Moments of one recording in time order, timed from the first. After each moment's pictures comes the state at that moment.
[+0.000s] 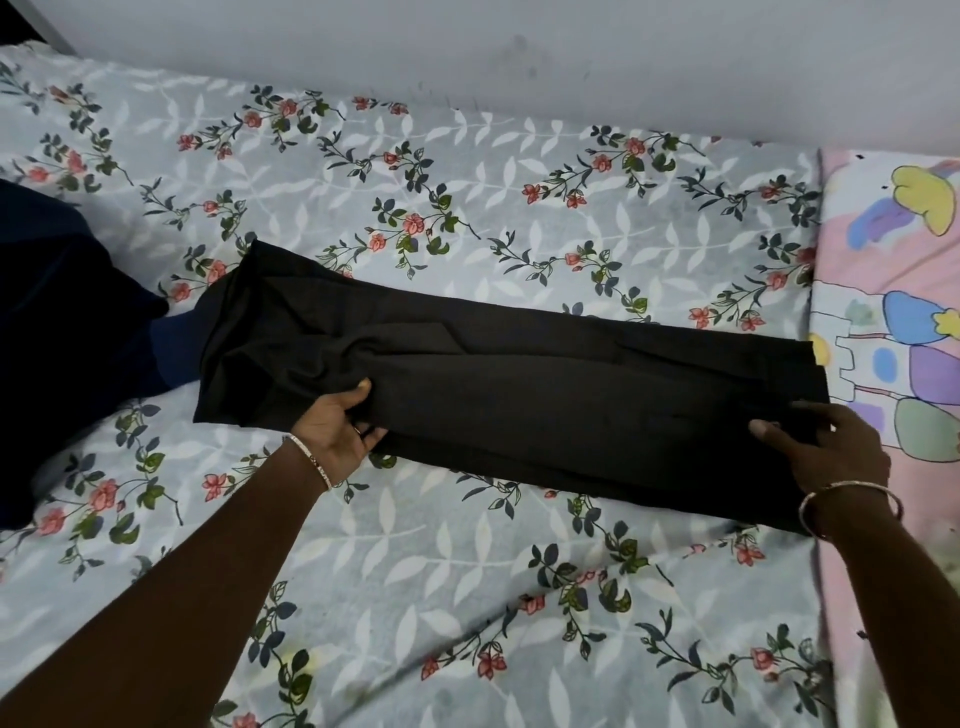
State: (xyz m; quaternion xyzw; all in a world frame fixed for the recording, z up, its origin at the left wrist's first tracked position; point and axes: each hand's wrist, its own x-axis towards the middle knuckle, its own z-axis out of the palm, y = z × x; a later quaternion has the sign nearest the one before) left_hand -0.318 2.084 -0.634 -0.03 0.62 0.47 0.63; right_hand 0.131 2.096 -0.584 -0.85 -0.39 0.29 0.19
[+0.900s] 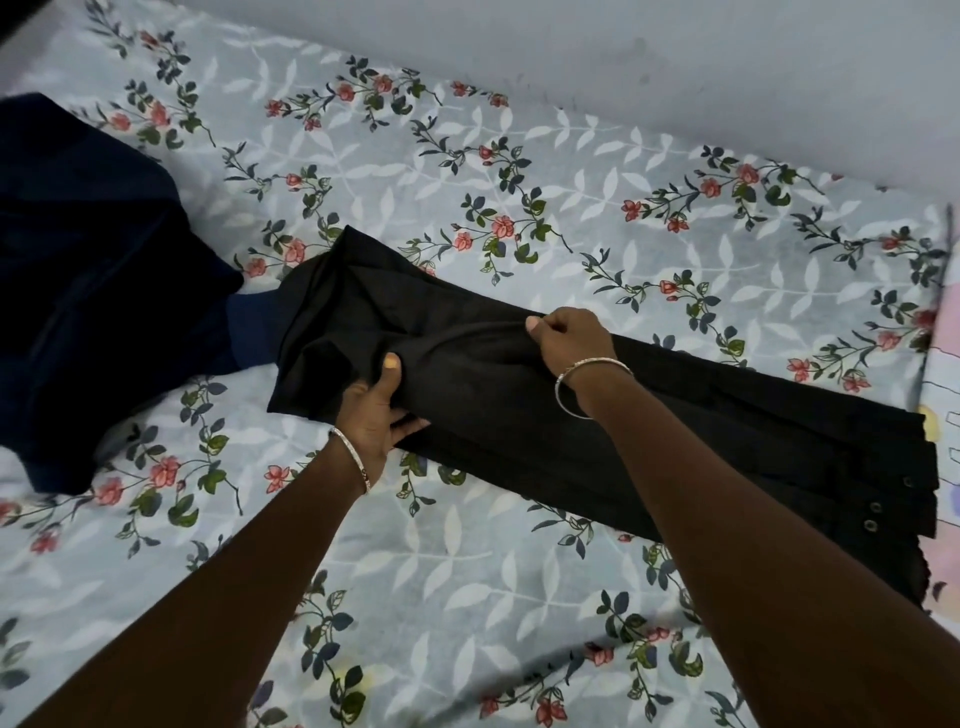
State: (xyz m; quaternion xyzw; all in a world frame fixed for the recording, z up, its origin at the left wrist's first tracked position) left_hand -0.360 2.086 -0.632 0.03 0.63 0.53 0.56; right_hand -0.175 2.204 -0.600 -0.67 -0.58 0.44 0.12
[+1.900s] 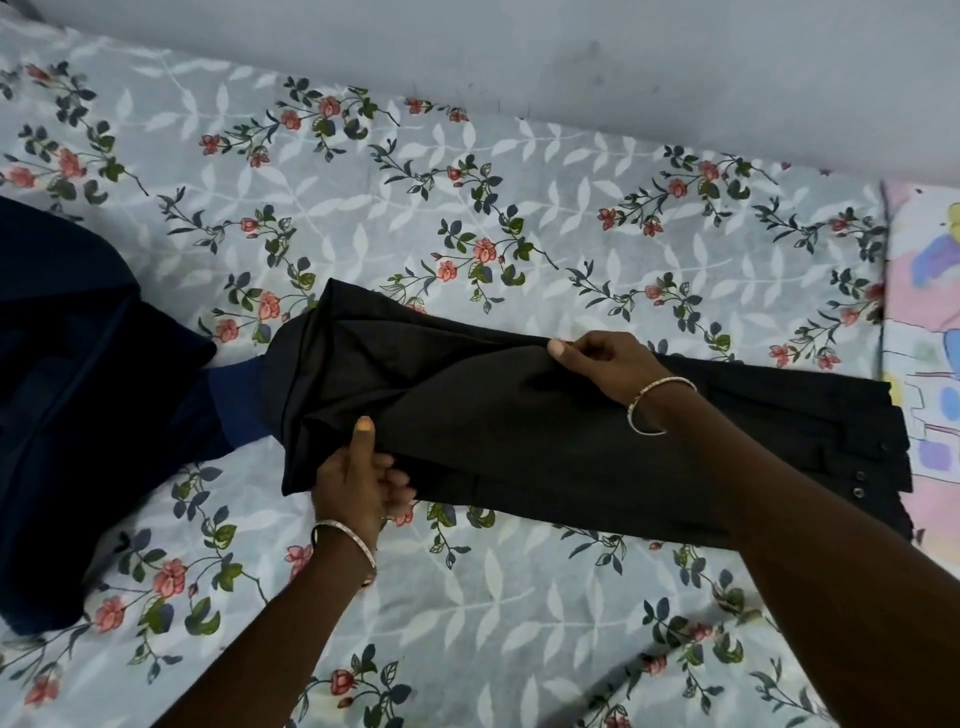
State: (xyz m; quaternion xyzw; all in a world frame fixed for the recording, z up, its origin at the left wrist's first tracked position) left_hand -0.392 2.071 -0.620 0.07 0.74 0.42 0.52; right_hand -0.132 2.220 -0.605 -0.67 -0.58 0.46 0.07
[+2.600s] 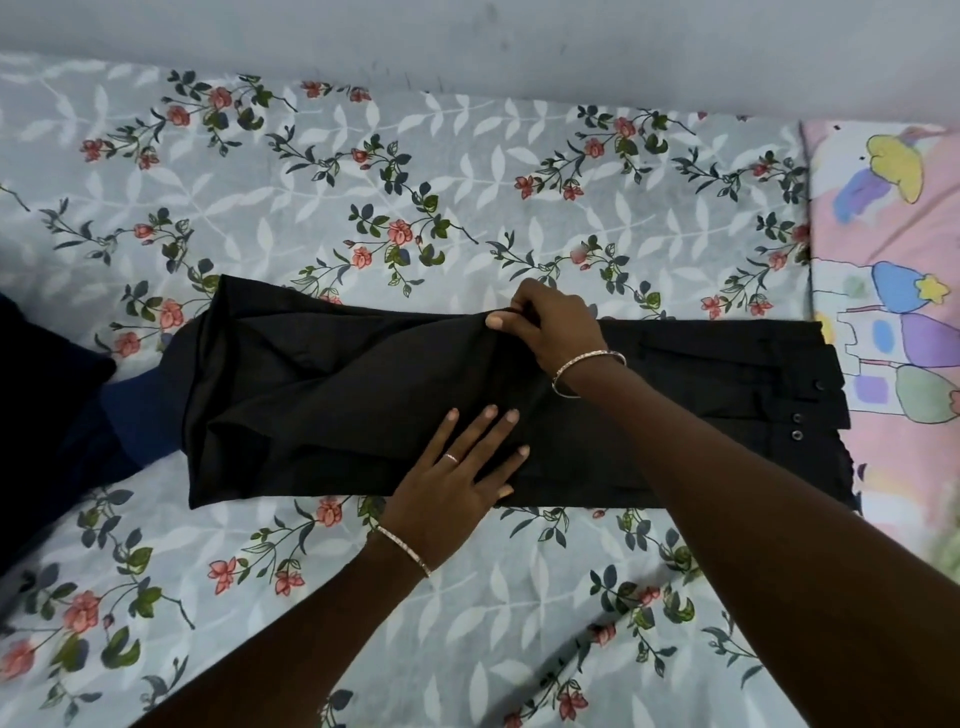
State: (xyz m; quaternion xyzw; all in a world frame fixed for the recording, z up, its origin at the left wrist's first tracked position) left_hand -0.288 2.066 -0.691 0.90 0.42 0.08 -0.02; right_hand -0.115 2.220 -0.620 -0.64 -0.69 0.31 0.16
